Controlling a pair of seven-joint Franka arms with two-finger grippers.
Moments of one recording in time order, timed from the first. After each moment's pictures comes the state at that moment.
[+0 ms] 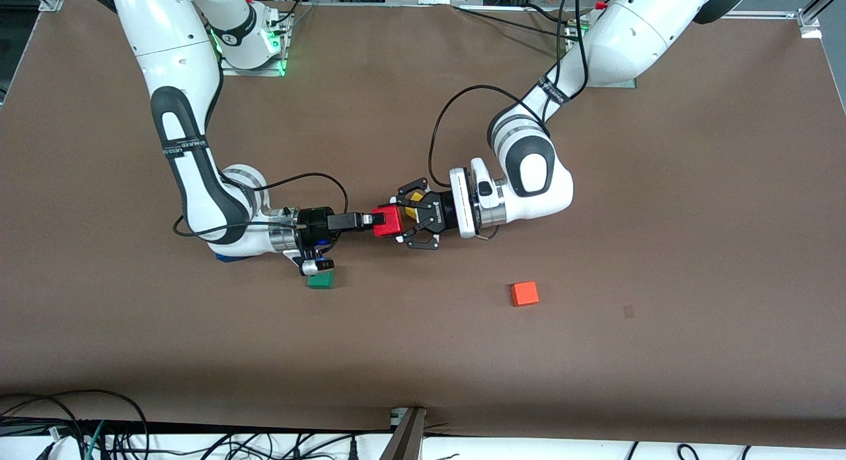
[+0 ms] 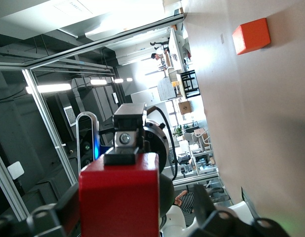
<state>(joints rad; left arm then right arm) -0.23 0.73 -0.46 -1.57 -1.88 2.39 2.25 0.34 0.74 -0.05 -1.62 1.79 1.64 -0.55</state>
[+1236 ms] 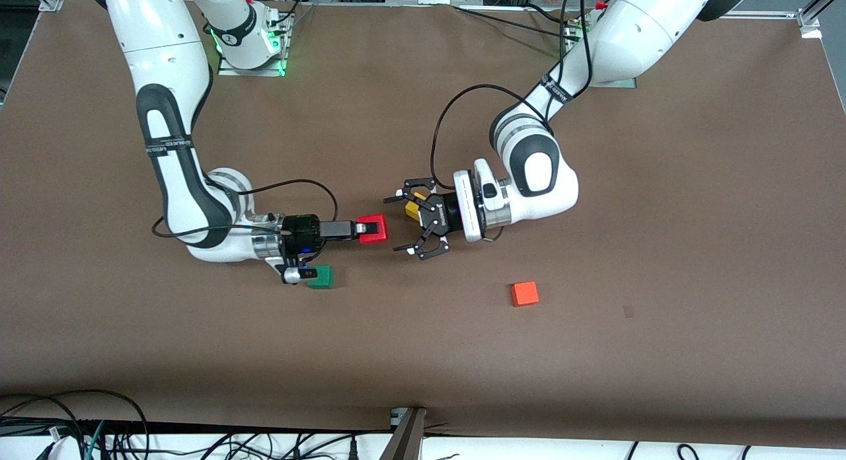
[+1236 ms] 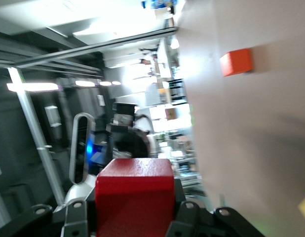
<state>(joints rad) -0.20 0.70 -0.46 -1.57 -1.88 2.40 2.15 0.34 0.73 -0.13 -1.57 1.69 1.65 -0.55</state>
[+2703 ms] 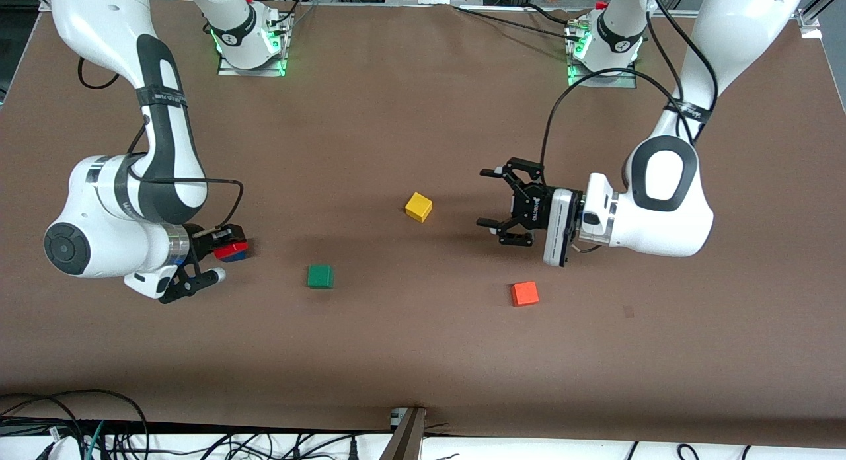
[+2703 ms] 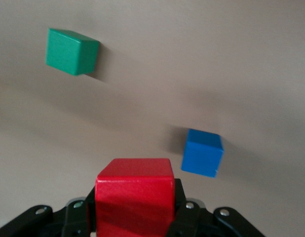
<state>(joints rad) 0.12 0.57 -0.46 -1.56 -1.06 1.79 1.20 0.35 0.63 -0.32 -1.38 0.28 1.70 -0.38</state>
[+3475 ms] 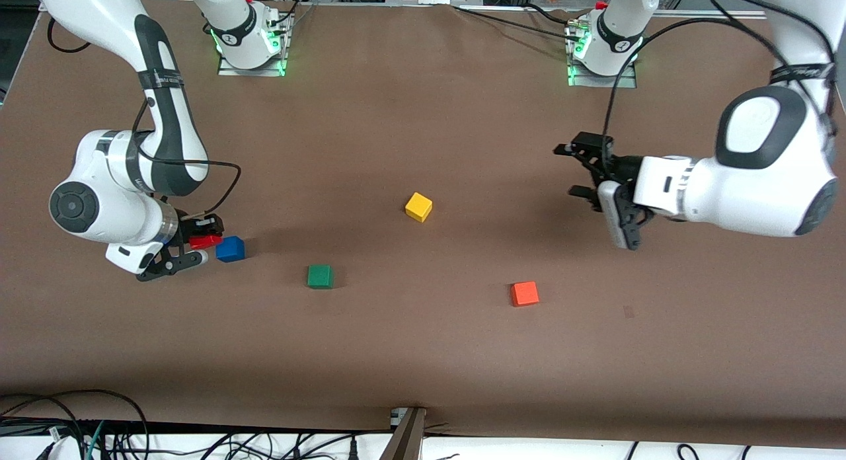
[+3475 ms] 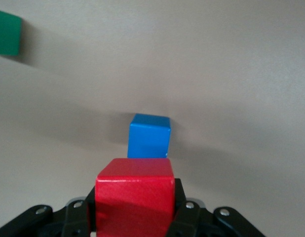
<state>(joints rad) 0.23 0.43 -0.44 -1.40 -0.49 1.44 0.49 0.36 0.47 -0.32 -1.76 0.15 2.07 -0.33</state>
